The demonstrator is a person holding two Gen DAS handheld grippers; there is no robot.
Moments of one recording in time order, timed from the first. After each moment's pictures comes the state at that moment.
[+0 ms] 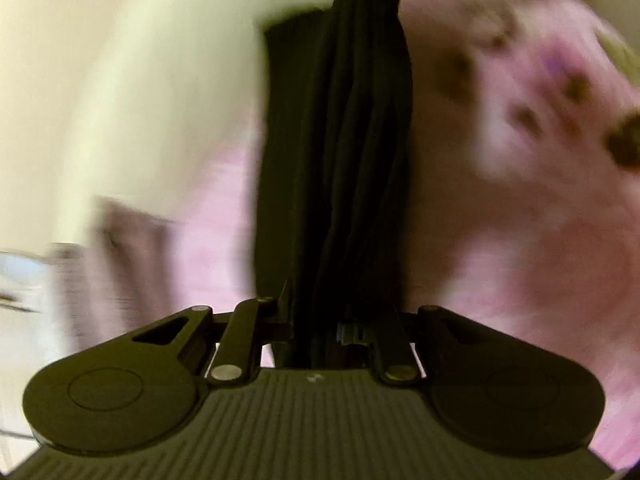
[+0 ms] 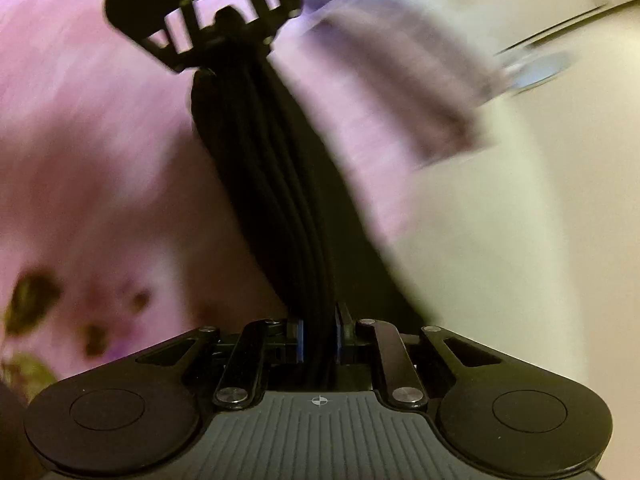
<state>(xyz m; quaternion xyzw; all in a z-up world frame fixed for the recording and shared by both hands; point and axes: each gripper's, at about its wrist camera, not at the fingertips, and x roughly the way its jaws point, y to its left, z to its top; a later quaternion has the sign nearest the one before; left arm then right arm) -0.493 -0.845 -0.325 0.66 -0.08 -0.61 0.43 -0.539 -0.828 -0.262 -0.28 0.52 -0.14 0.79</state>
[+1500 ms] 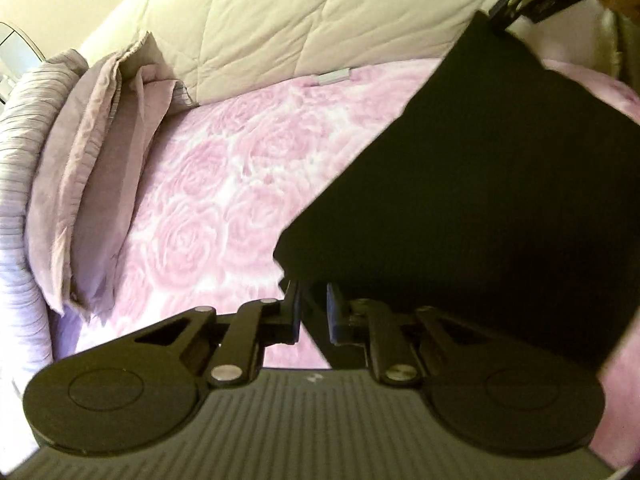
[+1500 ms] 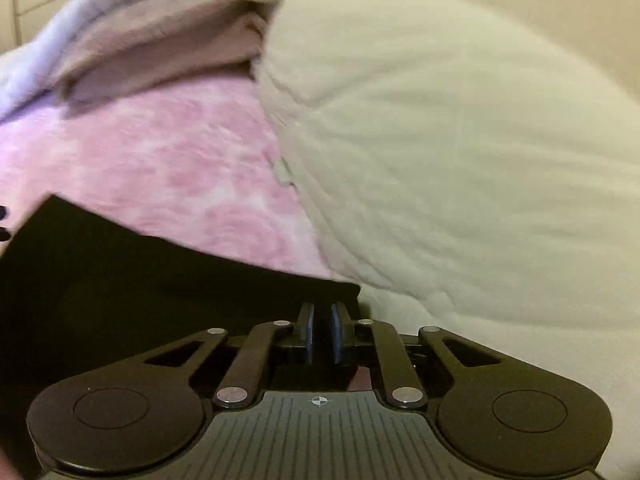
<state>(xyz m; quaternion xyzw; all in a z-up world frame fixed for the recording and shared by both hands) -0.381 -0.889 -0.297 0.50 0.16 -0.60 0.60 -0.518 -1.030 -0.291 0.10 0.45 -0.35 0.82</state>
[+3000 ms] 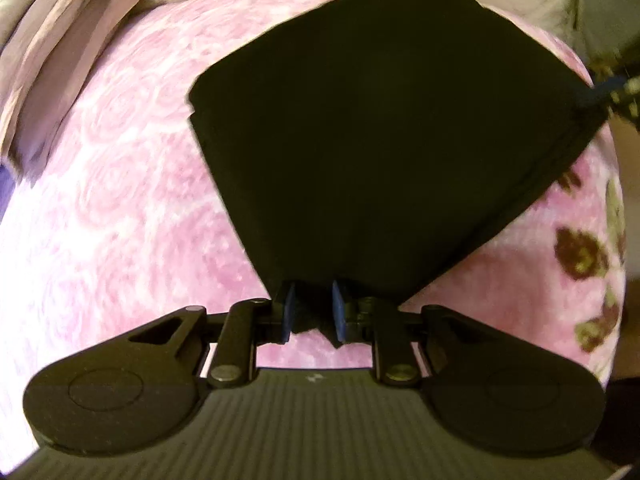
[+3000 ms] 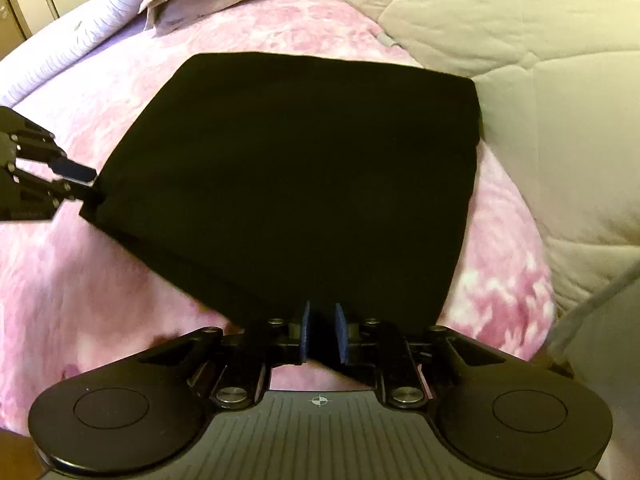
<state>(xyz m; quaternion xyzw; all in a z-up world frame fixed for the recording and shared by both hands) -0.382 -0.767 -0.318 0.46 0.31 -0.59 0.58 -0.599 -0.850 -0.326 0.18 0.49 -0.26 0.81</state>
